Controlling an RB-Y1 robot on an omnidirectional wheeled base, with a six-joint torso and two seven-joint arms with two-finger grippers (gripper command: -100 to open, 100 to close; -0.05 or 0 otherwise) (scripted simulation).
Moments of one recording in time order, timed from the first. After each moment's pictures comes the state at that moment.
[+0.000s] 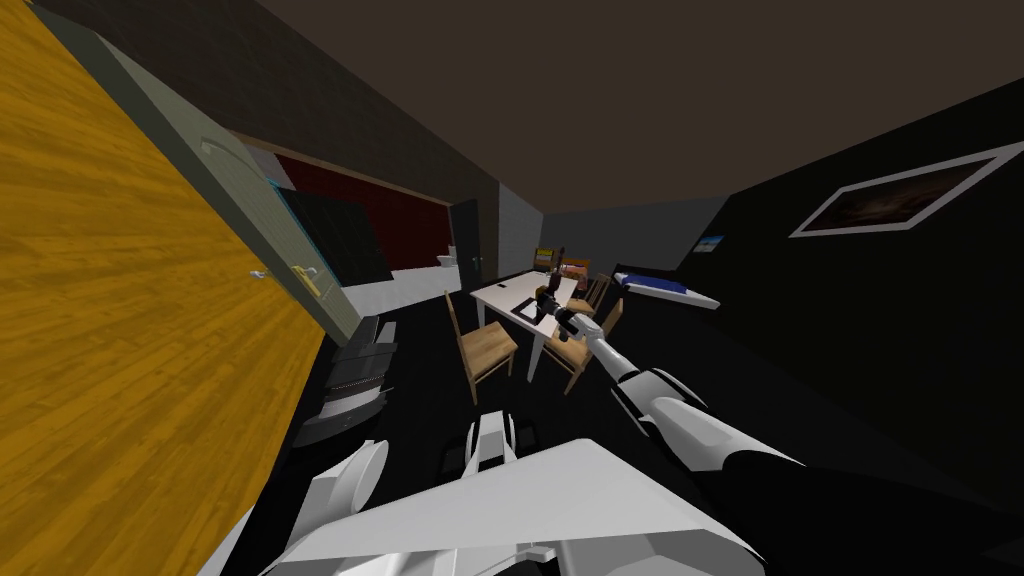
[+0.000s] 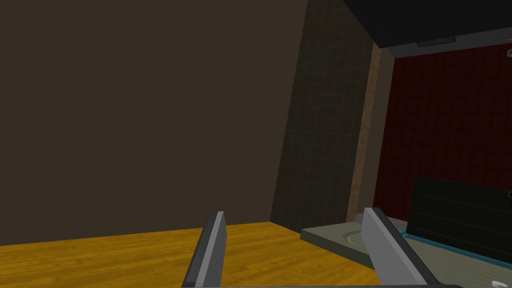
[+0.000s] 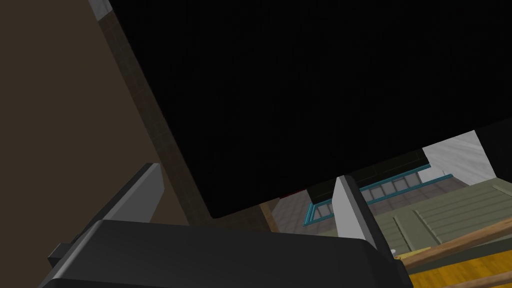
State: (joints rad) left arm 0.50 0.04 0.00 -2.22 0.02 -0.52 -0.15; right arm -0.46 -0.71 0.14 -1.09 0.79 -0.35 1.07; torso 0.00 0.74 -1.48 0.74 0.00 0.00
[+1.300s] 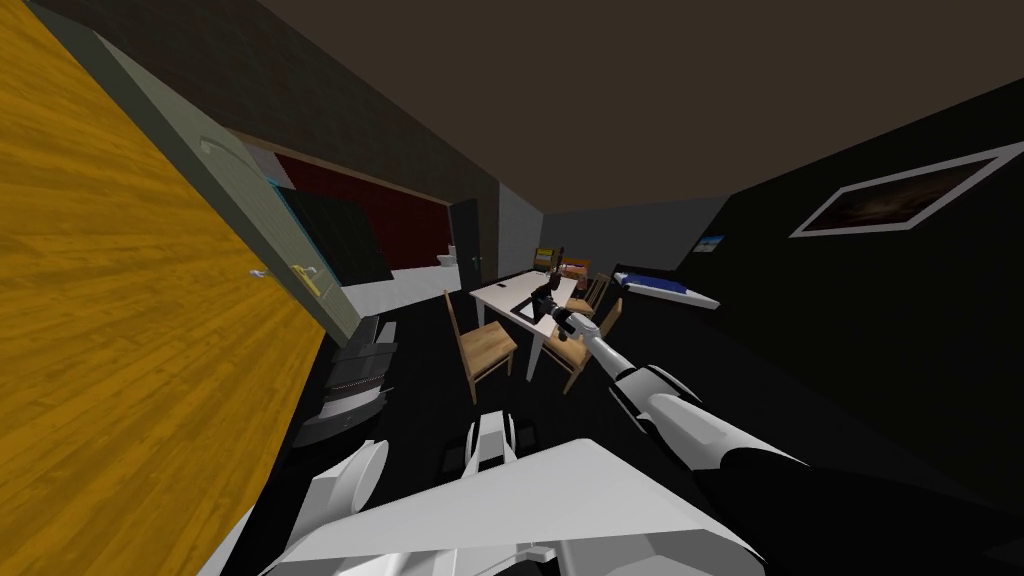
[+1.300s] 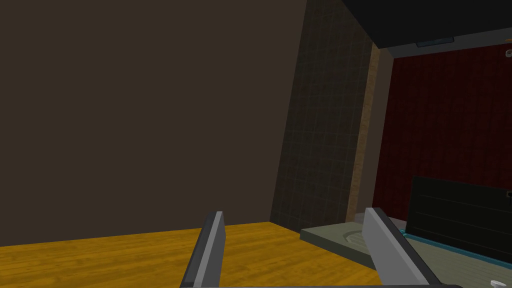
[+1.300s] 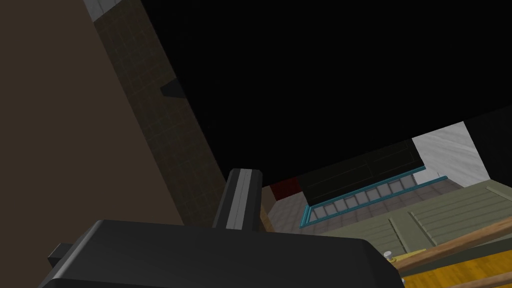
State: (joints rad) left arm 0.50 0.04 0.00 -2.22 0.02 -0.52 -0.15; right arm -0.49 -0.71 0.19 -1.09 0.77 -0.31 1.08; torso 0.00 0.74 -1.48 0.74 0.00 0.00
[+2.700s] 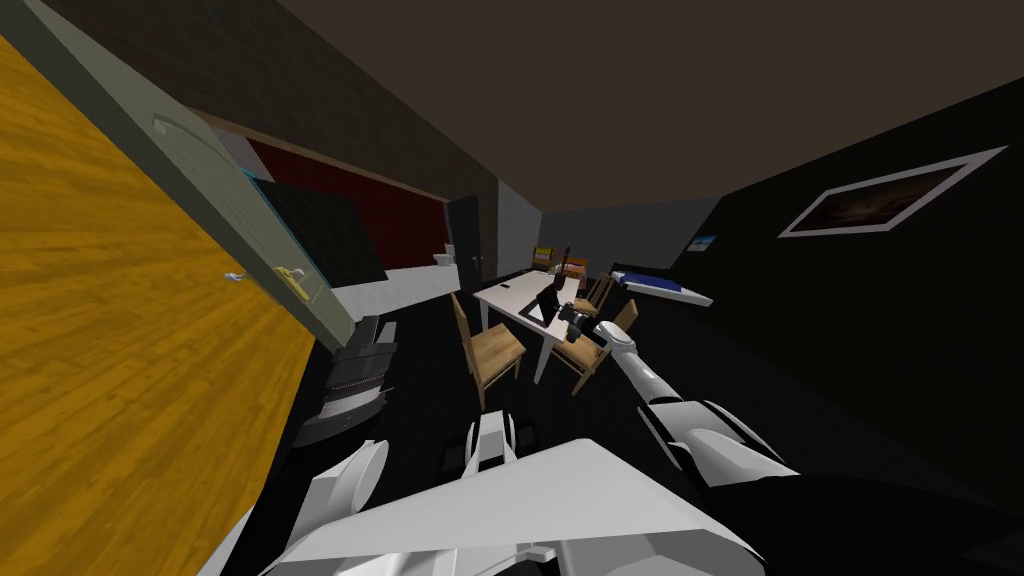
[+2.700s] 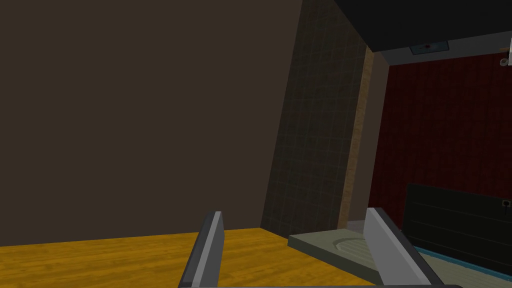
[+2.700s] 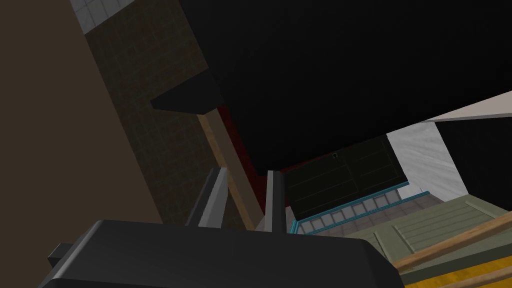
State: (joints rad) left arm 0.50 0.04 0.00 -2.22 0.02 -0.52 -0.15; right arm -0.25 -0.76 -0.13 -1.17 1.02 -0.57 0.92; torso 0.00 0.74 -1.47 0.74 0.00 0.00
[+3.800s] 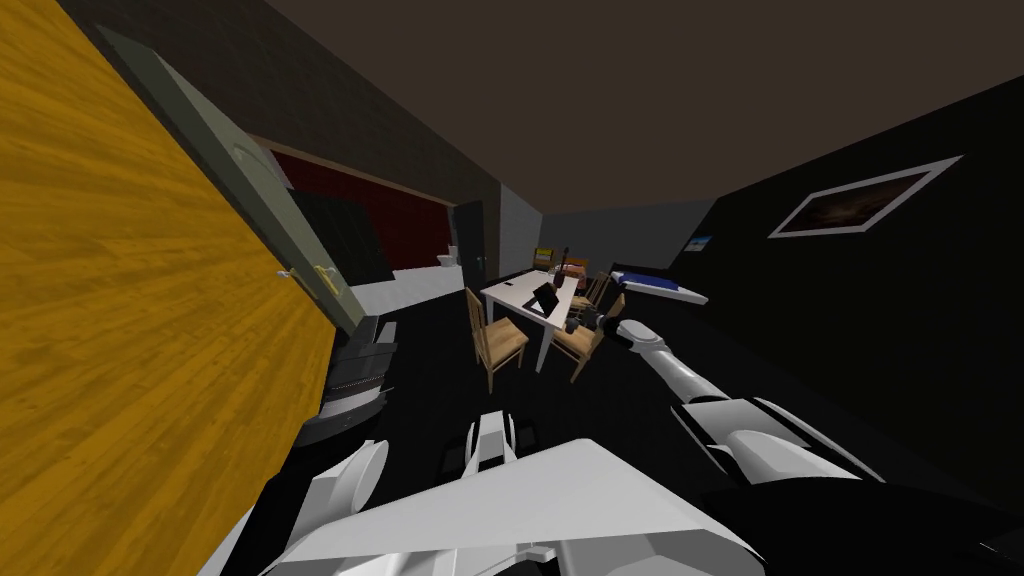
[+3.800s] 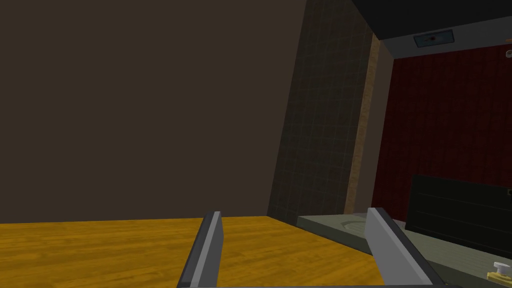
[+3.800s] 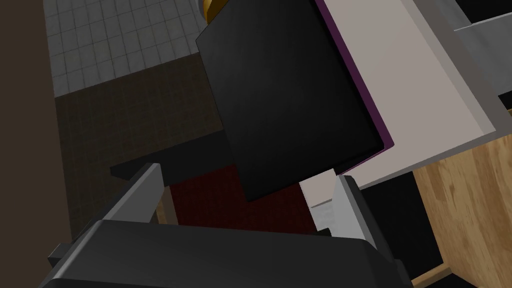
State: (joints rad) left arm 0.50 0.04 0.00 -2.22 0.02 -0.52 -0.15; right arm -0.21 -0.98 -0.11 -1.03 1.19 -0.48 0.81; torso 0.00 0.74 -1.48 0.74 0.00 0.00
